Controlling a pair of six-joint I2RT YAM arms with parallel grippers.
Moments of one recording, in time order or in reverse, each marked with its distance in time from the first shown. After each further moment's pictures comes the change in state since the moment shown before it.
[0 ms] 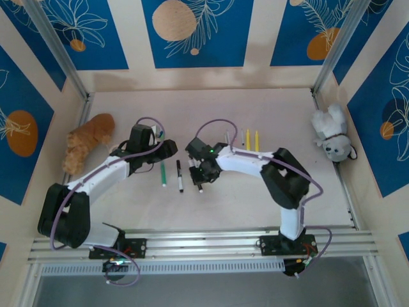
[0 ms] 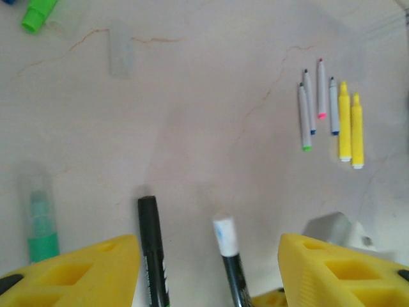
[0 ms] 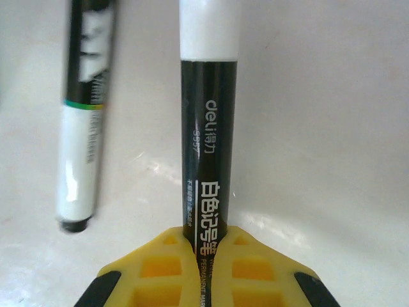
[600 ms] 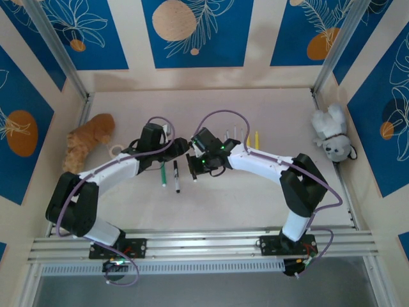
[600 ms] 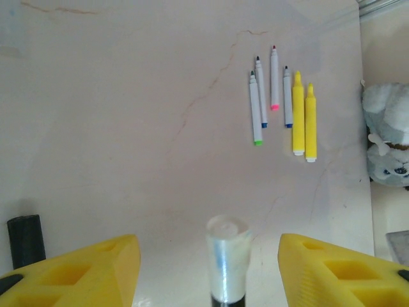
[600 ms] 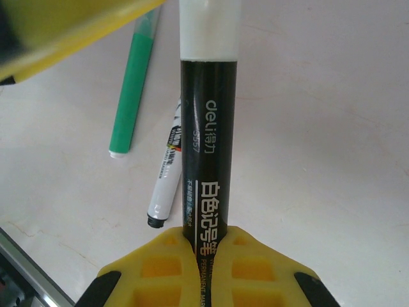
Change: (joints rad) left arm -0.088 0.102 0.035 0.126 0.048 -0.111; right arm -0.014 -0.121 -0.013 0.108 -0.060 -0.004
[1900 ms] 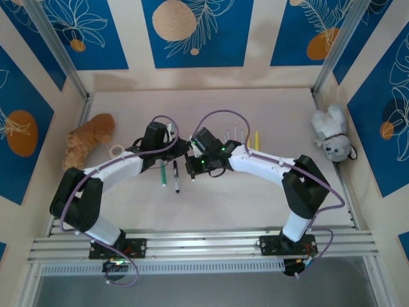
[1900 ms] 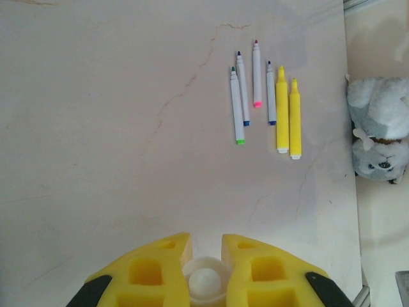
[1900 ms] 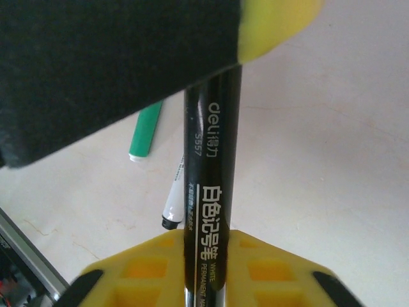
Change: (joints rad) left arm -0.020 0.044 0.025 0.041 0.029 -0.024; right arm 0.012 -0.018 -0.017 0.046 -0.008 0.003
